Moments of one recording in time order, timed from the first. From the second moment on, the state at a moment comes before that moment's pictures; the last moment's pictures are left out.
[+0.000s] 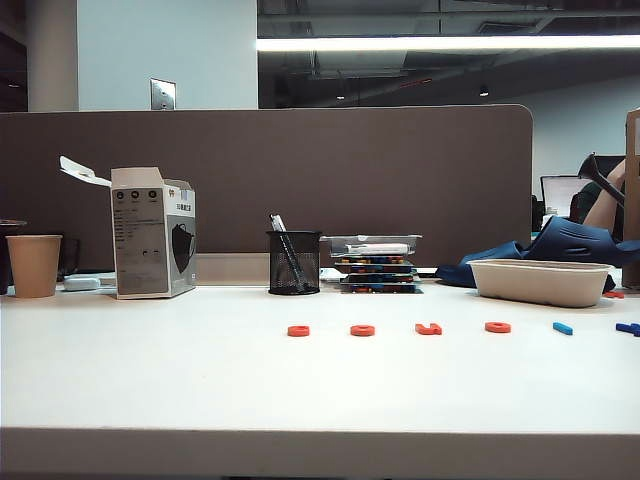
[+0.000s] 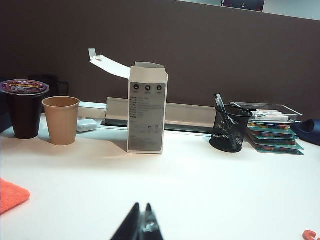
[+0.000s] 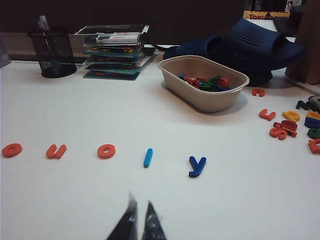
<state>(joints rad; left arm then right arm) 0.00 0.00 0.00 0.13 0.09 -0.08 -0.04 0.00 0.01 -0.09 -0.18 0.01</state>
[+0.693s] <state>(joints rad) 0.00 0.00 0.01 0.15 0.09 -0.09 -0.04 0.00 0.01 -0.09 -0.18 0.01</state>
